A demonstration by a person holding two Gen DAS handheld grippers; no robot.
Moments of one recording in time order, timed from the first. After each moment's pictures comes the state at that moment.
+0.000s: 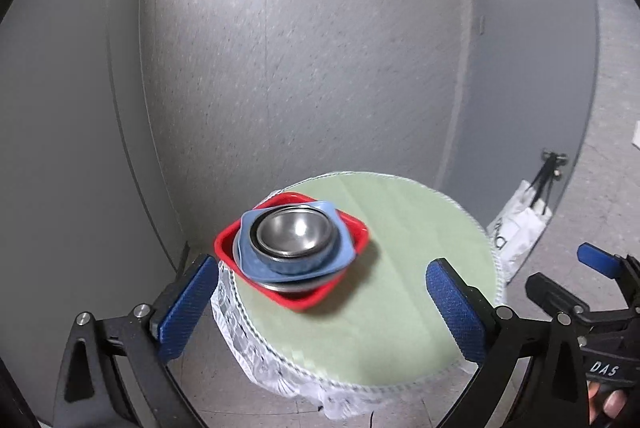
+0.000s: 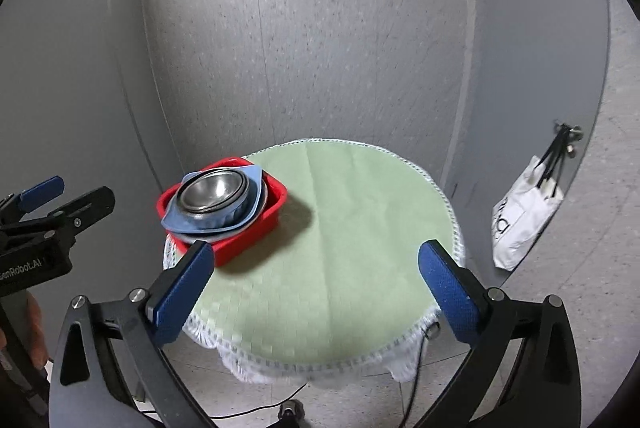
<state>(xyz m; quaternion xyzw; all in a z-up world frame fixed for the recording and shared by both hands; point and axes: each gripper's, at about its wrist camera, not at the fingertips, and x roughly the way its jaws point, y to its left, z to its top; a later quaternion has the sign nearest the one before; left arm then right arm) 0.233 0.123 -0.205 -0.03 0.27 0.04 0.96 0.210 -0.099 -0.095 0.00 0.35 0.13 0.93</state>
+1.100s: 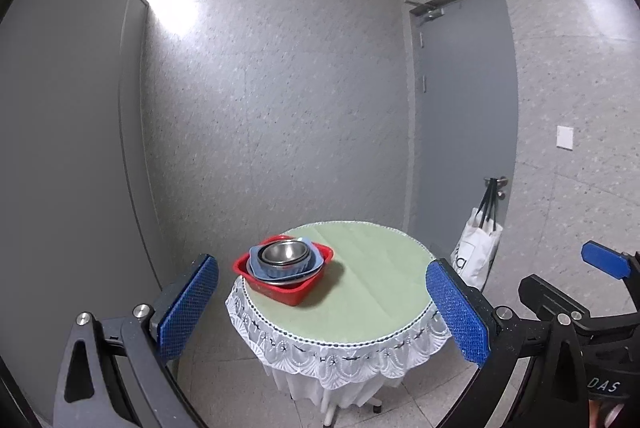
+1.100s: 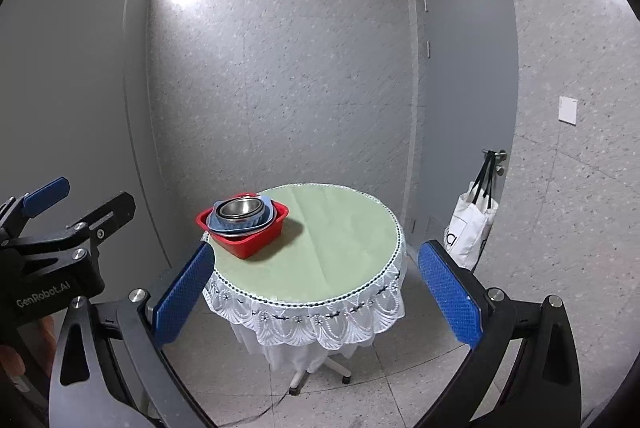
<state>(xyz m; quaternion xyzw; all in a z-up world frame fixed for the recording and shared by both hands) -0.076 0.114 -0.177 0.00 0.14 -0.01 0.99 -0.055 -0.098 0.003 0.01 0.24 0.05 0.97</state>
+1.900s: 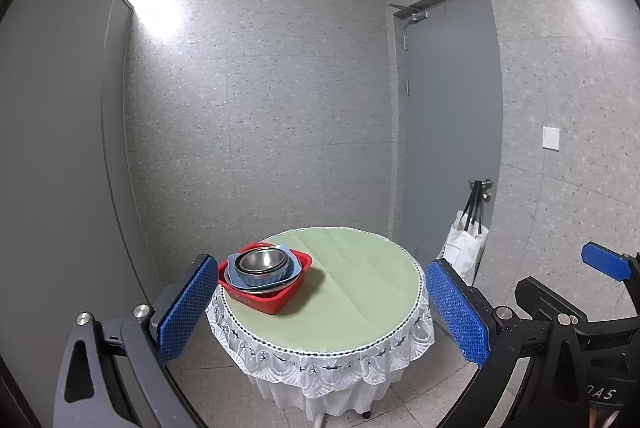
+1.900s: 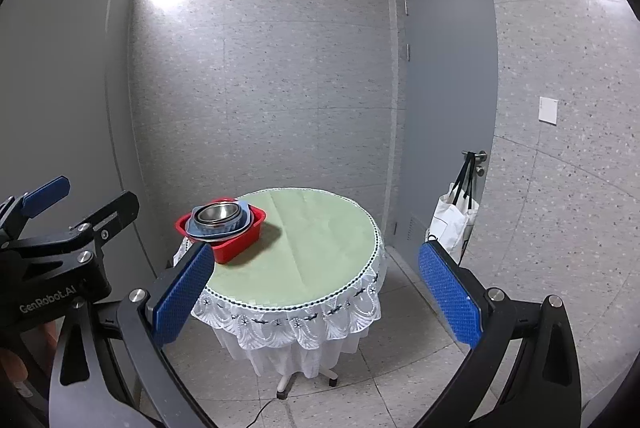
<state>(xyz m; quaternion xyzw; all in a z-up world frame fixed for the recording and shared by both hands) -0.050 0.112 -0.181 0.01 0.14 -0.04 0.99 -0.049 -0.114 0.005 0.01 0.24 0.02 0.97</state>
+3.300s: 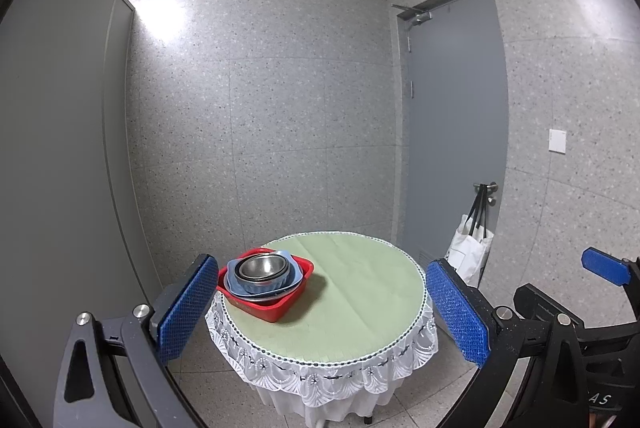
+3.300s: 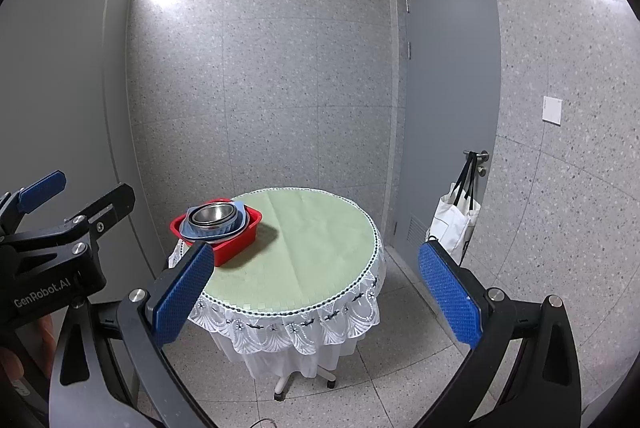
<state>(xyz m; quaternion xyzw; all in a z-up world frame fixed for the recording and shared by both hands) -0.028 0.108 -0.191 0.01 0.13 -0.03 0.99 -0.030 -0.122 -0.001 0.01 0.24 0.02 0.97</state>
